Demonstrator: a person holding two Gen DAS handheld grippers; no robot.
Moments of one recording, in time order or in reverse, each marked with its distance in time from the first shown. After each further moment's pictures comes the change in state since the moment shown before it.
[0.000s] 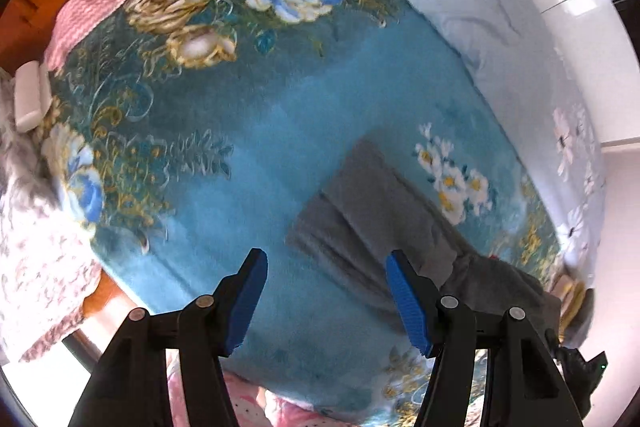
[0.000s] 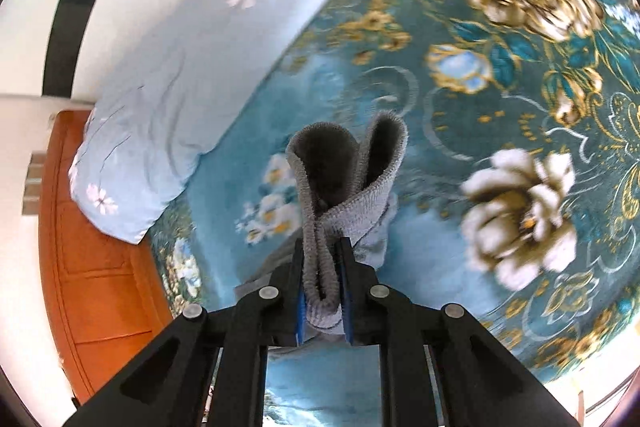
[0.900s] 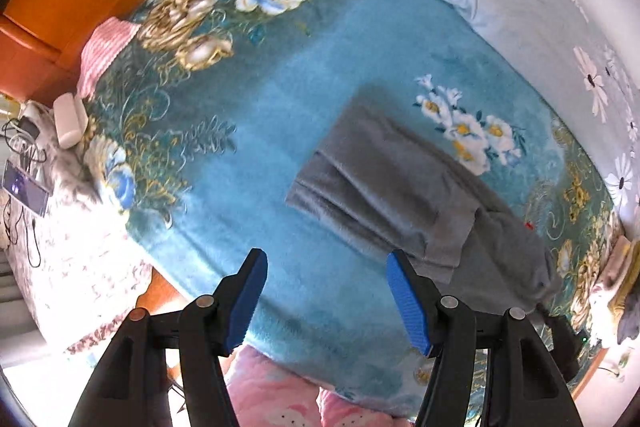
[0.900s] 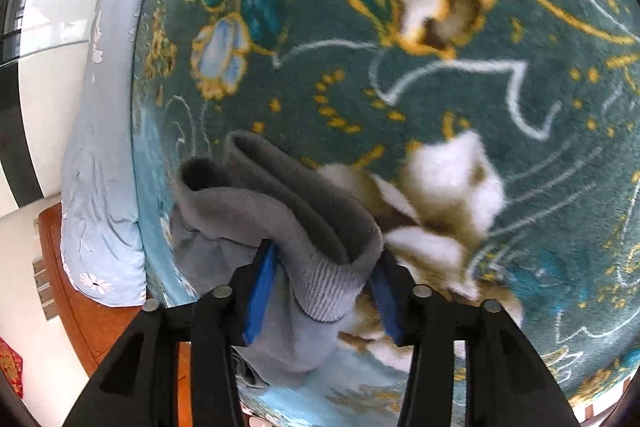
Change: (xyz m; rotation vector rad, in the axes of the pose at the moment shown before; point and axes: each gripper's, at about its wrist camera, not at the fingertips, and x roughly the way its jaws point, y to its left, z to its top) left arm 0.013 -0.090 -0.084 0.118 -0.007 0.268; right arm 0.084 -0.234 0.049 0.406 0.089 0.027
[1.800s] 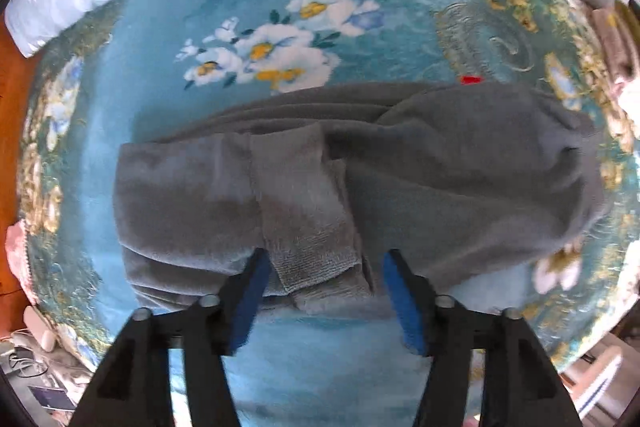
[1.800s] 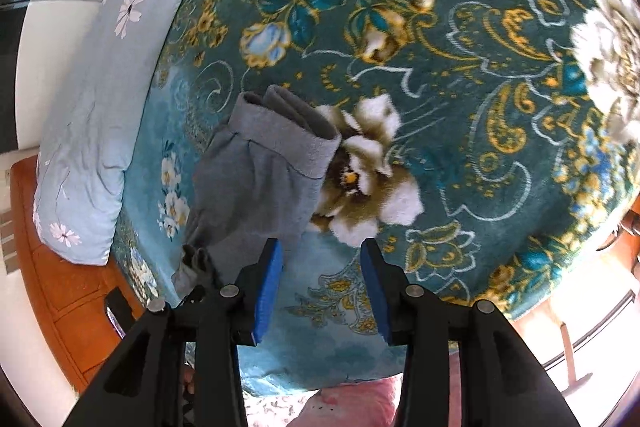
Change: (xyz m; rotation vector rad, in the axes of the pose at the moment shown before) left arm 0.135 -0.190 -0.048 0.728 0.039 0.002; right arm -0.121 0.025 -0.066 -0.143 0.007 -0.157
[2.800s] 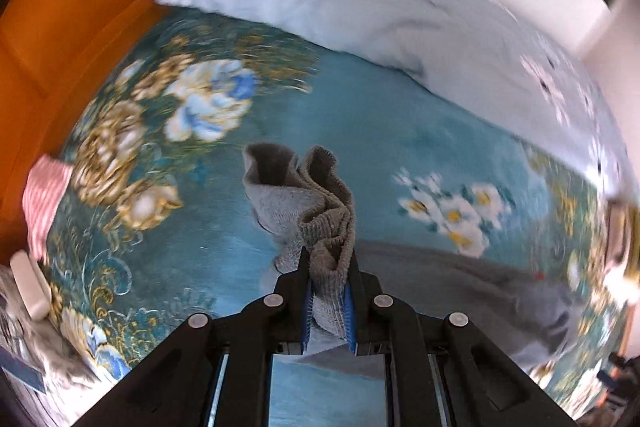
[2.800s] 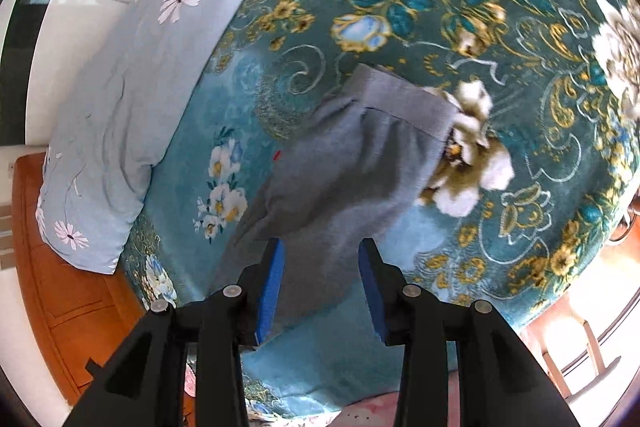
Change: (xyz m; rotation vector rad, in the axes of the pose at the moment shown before) left arm -0.105 0.249 0.006 -0.386 -0.331 -0.035; right arm 0.003 0.113 -0.066 -0.009 -0.119 -0.012
